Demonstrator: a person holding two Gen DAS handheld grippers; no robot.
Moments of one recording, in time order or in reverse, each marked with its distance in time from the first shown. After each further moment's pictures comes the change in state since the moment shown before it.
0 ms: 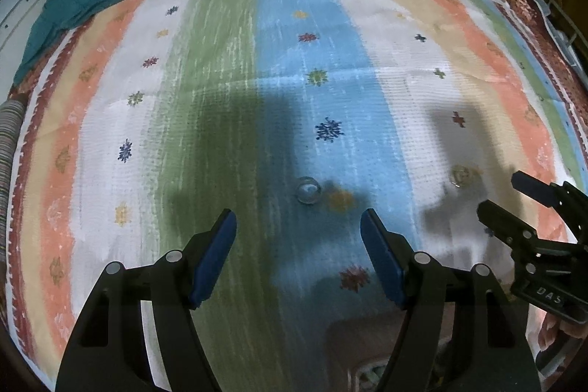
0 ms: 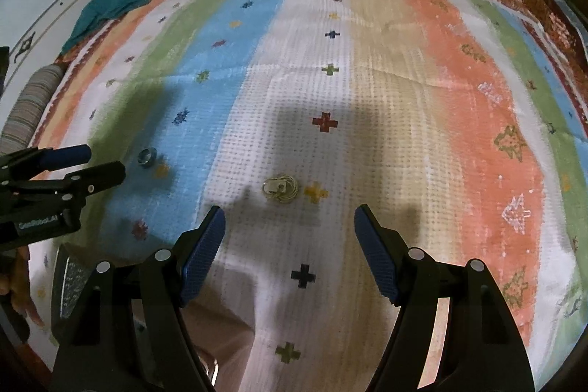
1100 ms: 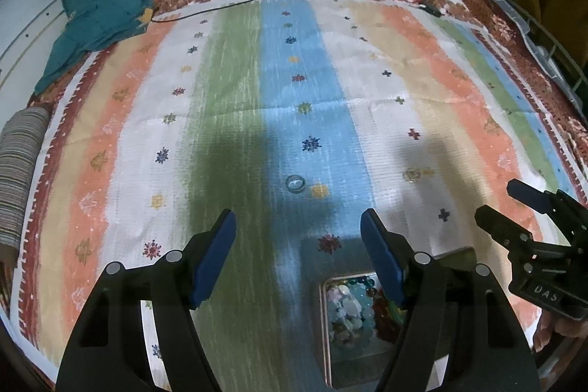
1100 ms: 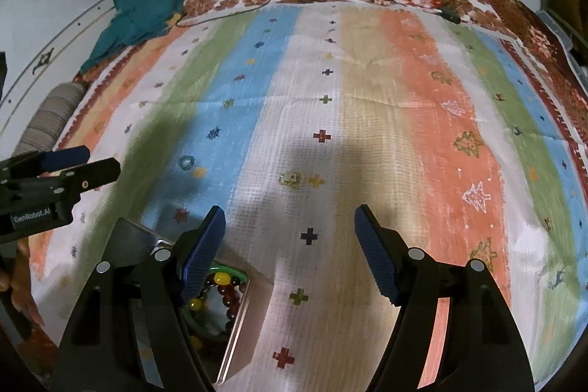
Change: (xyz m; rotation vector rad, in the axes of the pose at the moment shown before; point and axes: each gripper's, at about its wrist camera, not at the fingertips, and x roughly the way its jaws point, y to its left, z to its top) left arm -0.078 -0.009 -0.032 -0.006 -0.146 0.004; right arm -0.073 0.007 -0.028 -0.002 -0.132 -0.001
